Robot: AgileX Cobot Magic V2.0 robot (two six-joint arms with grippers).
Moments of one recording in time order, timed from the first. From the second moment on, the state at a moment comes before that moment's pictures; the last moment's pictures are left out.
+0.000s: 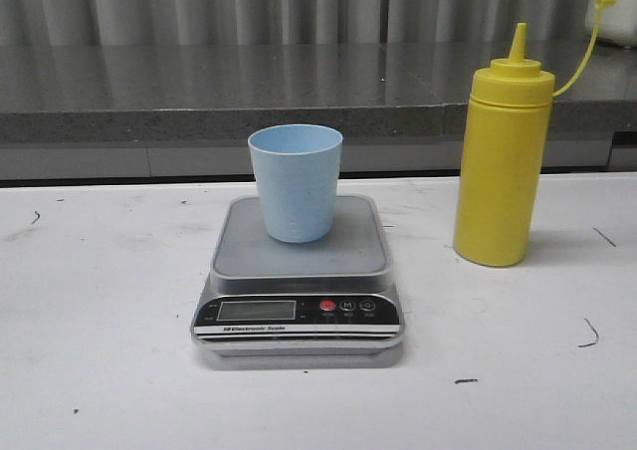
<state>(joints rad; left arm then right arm) -0.32 0.25 -0.53 -0.08 0.61 0.09 0.36 0.62 -0.72 0.08 0.79 0.00</state>
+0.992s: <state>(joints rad) -0.02 0.00 0.01 -0.14 0.06 0.05 0.36 0.62 -0.72 0.08 0.79 0.00</state>
